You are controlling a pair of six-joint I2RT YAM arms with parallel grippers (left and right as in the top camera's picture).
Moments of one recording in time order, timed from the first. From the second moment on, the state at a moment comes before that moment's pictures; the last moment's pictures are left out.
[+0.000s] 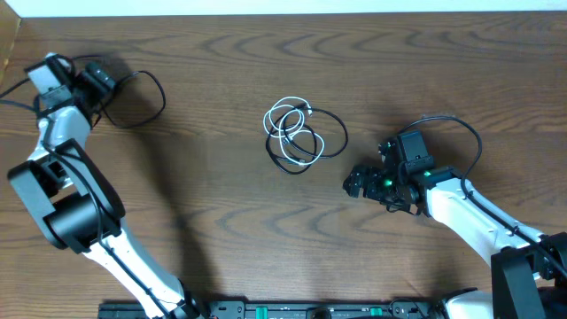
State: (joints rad) left arm 0.53 2.17 1.52 -0.08 0.13 -0.32; right arm 0.31 1.52 0.71 -0.40 -0.33 0.58
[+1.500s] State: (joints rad) left arm 0.44 2.29 1.53 -0.01 0.11 -0.21; right arm 0.31 1.52 0.71 -0.40 -0.34 0.60
